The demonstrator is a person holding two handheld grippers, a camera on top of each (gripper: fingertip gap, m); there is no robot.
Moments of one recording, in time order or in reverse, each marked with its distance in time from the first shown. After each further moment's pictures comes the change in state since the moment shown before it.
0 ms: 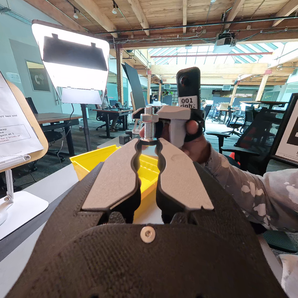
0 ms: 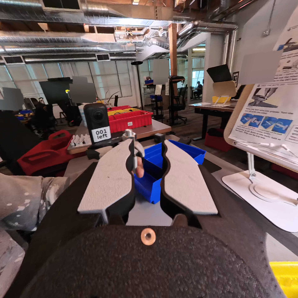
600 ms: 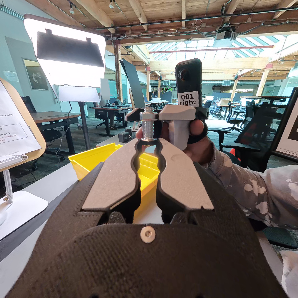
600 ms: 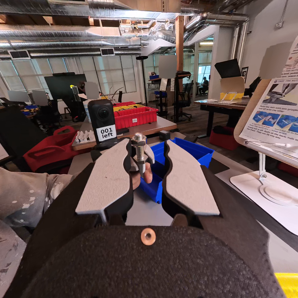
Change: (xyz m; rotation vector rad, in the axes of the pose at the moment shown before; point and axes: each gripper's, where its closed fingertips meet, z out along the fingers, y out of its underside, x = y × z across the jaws) left arm 0.004 0.005 0.004 -0.021 0.006 0.015; right arm -0.015 0.007 0.012 -0.027 -0.033 -0.002
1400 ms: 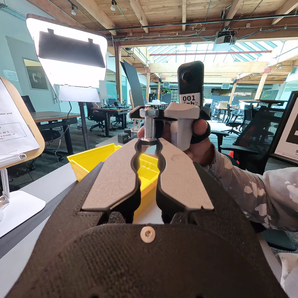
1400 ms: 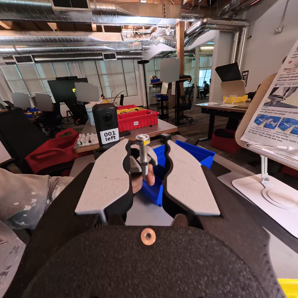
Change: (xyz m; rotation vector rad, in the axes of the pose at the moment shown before) left arm -0.002 0.001 0.000 0.012 0.001 -0.017; right arm -0.002 -0.003 0.000 0.022 -0.007 0.002
